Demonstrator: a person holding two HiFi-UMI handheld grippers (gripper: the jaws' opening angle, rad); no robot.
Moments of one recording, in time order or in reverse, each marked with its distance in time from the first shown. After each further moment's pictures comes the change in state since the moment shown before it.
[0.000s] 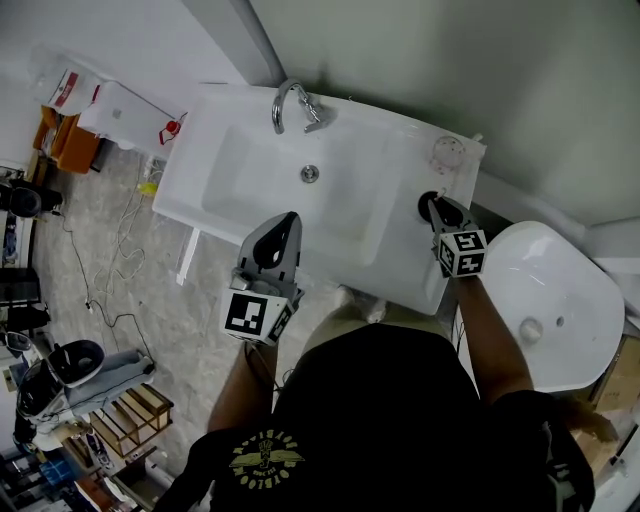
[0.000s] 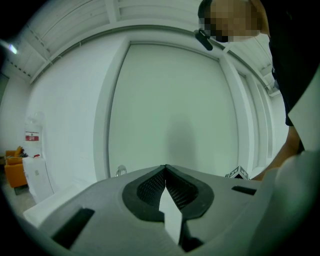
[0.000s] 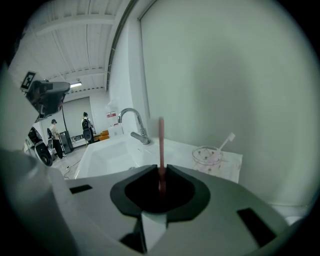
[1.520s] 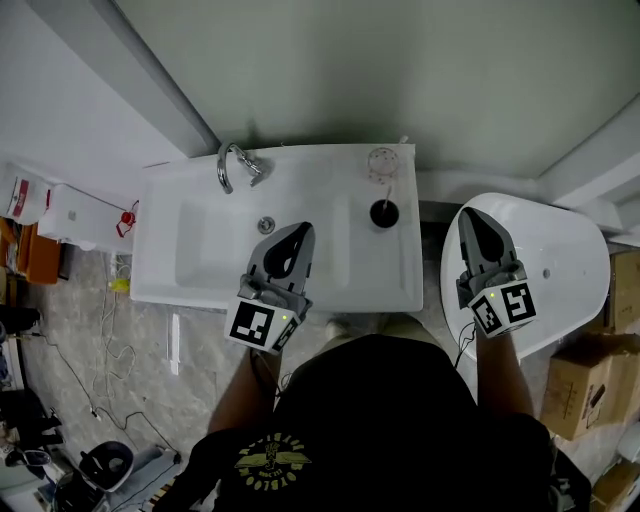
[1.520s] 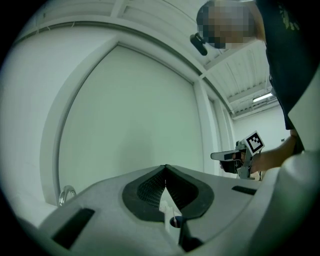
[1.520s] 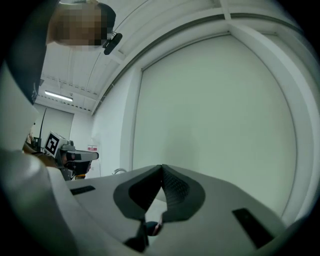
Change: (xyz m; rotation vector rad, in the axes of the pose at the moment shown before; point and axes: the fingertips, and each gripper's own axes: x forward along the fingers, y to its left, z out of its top) left arm 0.044 -0.069 0.053 0.002 -0.182 -0.434; right arm -0.244 0.031 0.179 -0.044 -0.469 -0.288
